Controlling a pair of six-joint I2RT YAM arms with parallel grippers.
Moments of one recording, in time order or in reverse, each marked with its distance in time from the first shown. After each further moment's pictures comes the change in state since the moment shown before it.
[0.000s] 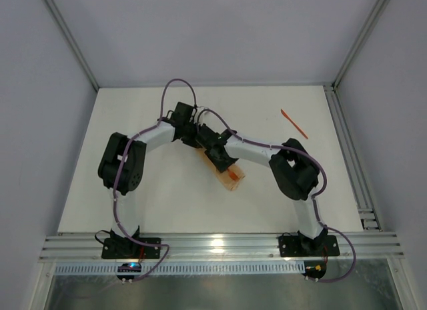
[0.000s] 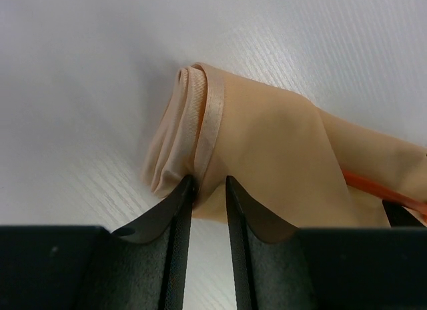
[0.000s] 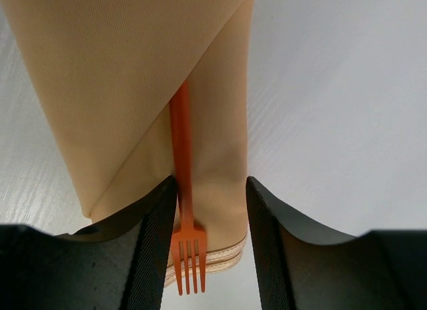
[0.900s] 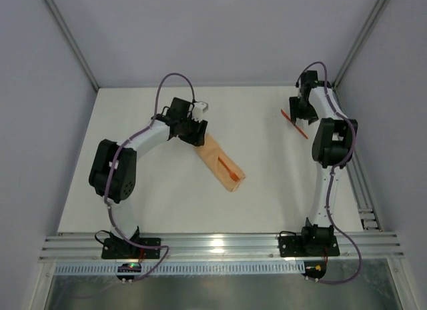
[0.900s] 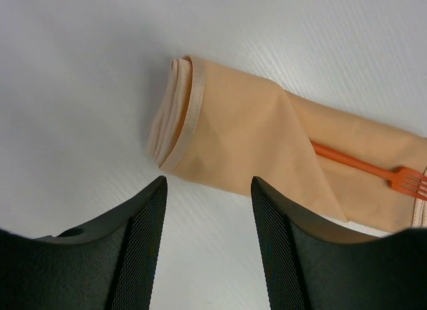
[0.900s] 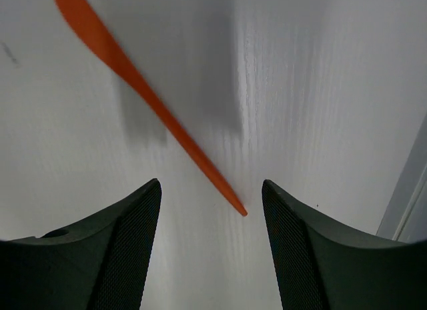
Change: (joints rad) left arm -0.003 -0.115 0.000 -0.069 0.002 0.032; right arm -0.882 0.220 0.509 -0.152 -0.225 -0.196
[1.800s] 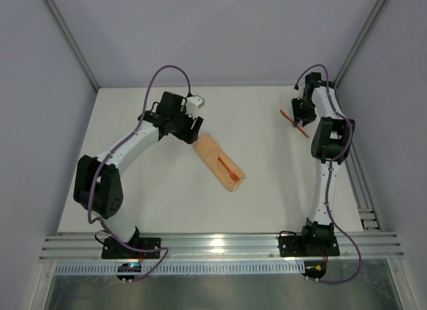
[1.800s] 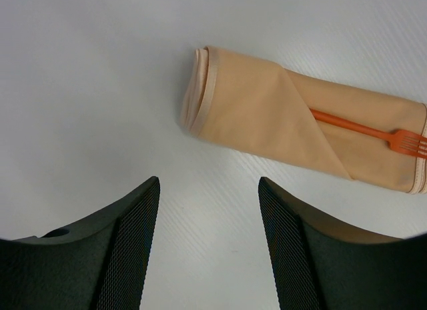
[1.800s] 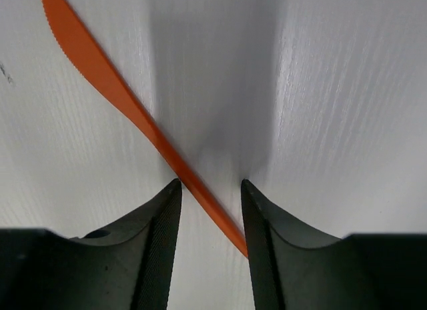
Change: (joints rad) left arm 0.000 -0.195 0.005 -0.133 -0.068 0.136; right arm -0.063 0.184 0.169 -0.075 -0.173 -0.125
